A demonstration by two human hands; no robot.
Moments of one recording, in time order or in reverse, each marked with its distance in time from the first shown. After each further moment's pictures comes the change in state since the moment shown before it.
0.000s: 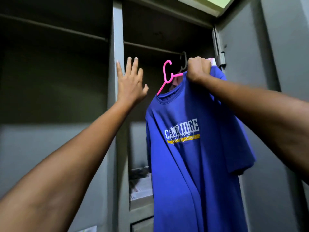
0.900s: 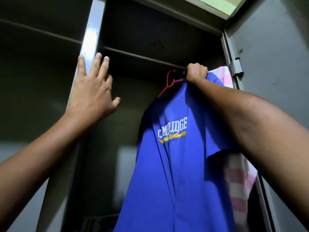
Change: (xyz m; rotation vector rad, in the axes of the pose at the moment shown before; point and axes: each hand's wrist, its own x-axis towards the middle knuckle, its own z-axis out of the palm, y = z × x) left_hand 0.009 -0.005 0.030 0.576 -0.007 -0.066; right_hand 0.150 0.026 0.129 0.031 0.082 0.014
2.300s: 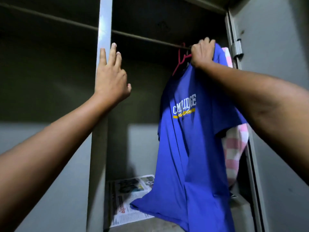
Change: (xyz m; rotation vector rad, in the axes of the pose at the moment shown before) left_hand -0.003 -0.007 -0.006 -0.128 -0.042 0.074; right_hand -0.043 -0.005 -0.044 -0.195 0.048 -0.084
